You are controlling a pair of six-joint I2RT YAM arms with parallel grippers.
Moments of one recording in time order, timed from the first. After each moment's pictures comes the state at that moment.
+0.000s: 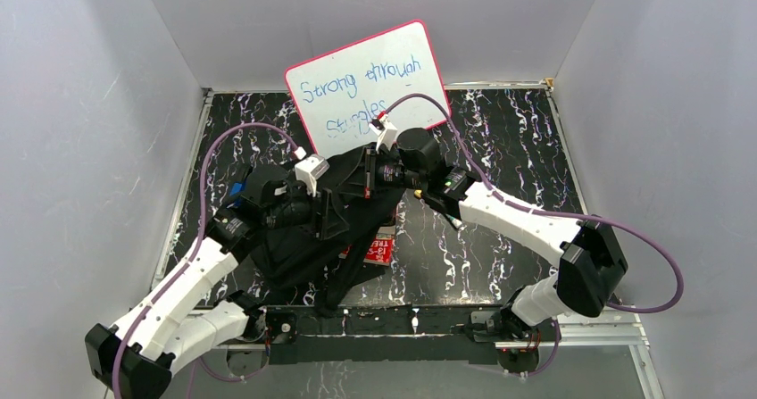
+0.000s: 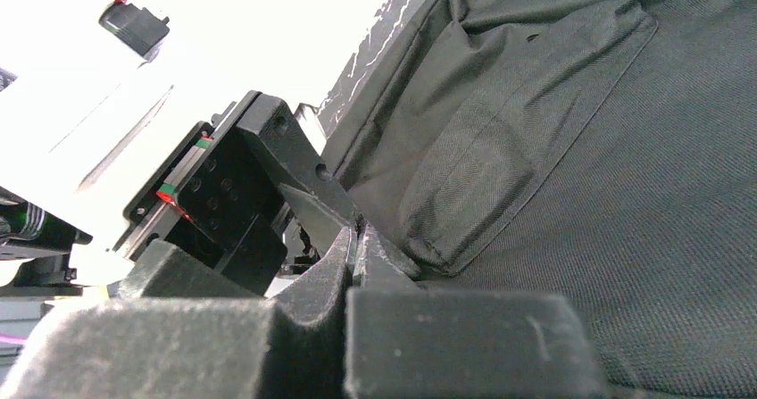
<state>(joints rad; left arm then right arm) -0.54 0.89 0.82 -0.53 0.48 -0.28 0.87 1.45 1.14 0.01 -0.41 0.77</state>
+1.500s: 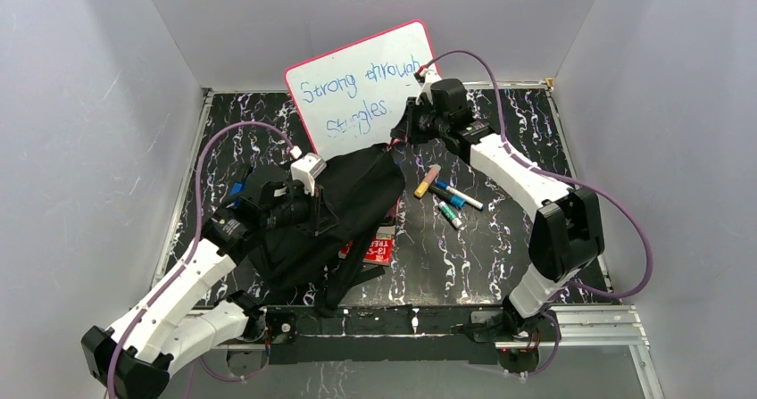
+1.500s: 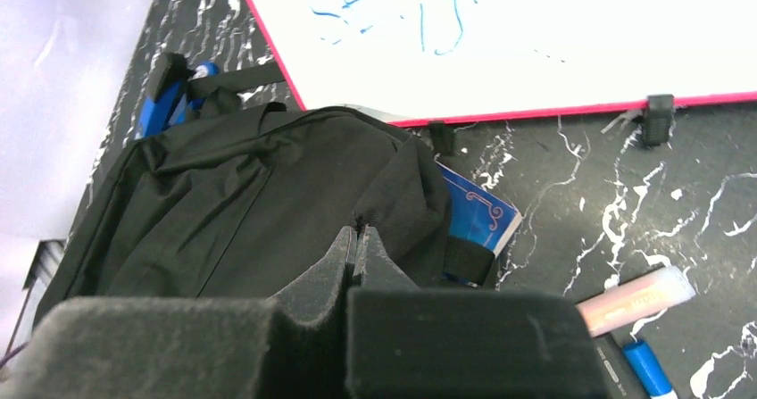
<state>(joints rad) -0.58 0.88 0.83 -0.57 0.35 -0.27 0.51 1.66 1.40 -0.25 -0.25 0.41</state>
